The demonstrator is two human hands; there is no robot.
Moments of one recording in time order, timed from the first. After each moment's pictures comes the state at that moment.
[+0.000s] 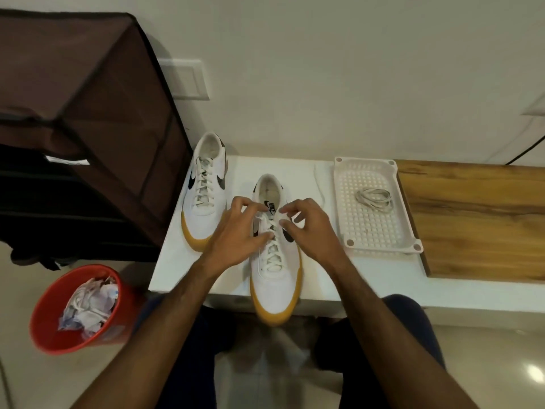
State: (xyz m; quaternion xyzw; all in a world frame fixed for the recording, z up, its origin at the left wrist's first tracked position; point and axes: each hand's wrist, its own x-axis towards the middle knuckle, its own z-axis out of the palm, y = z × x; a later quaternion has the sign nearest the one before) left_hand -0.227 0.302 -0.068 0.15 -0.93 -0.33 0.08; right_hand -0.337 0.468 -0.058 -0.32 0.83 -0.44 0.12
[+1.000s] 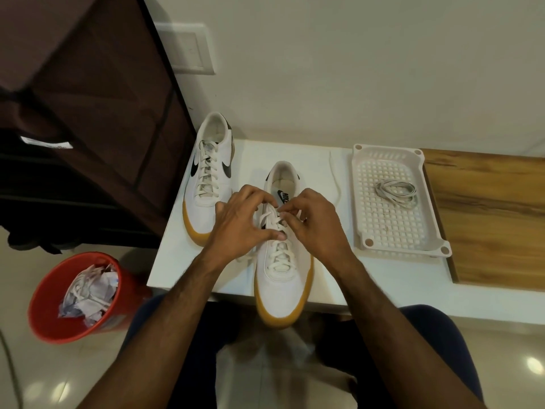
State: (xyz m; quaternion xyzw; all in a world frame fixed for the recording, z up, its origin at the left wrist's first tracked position) left_hand -0.239 0.292 -0.081 0.18 -0.93 -0.32 0.10; right_hand -0.345 0.445 -0.077 -0.39 0.83 -0.39 0.07
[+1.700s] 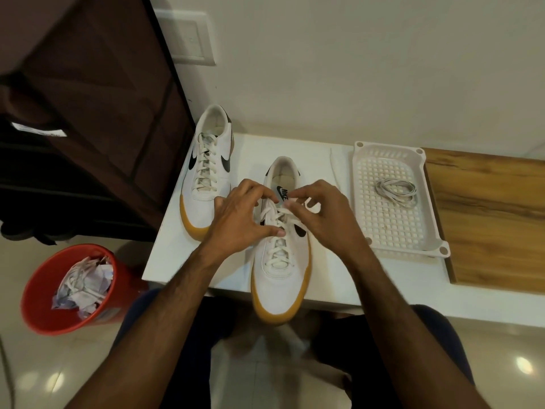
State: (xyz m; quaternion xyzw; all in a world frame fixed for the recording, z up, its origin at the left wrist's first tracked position) left_hand -0.241 0.292 -0.080 0.18 -0.92 -0.33 0.09; right_hand -0.353 0.458 -0.056 -0.34 0.83 -0.42 0.11
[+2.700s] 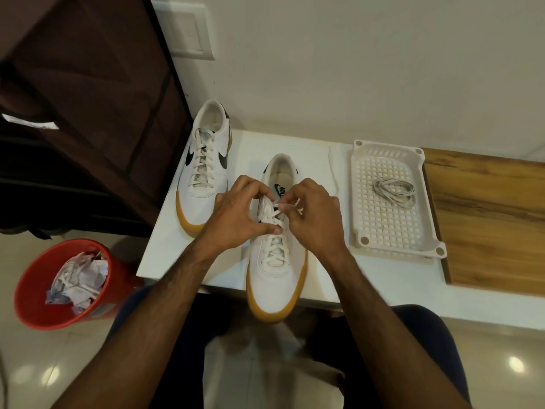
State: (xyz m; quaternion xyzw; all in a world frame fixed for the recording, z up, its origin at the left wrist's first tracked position) left_hand -0.245 0.289 -0.081 0.16 -0.91 -0.38 0.09; right_hand -0.344 0.440 -0.073 -0.35 0.86 -0.36 0.06
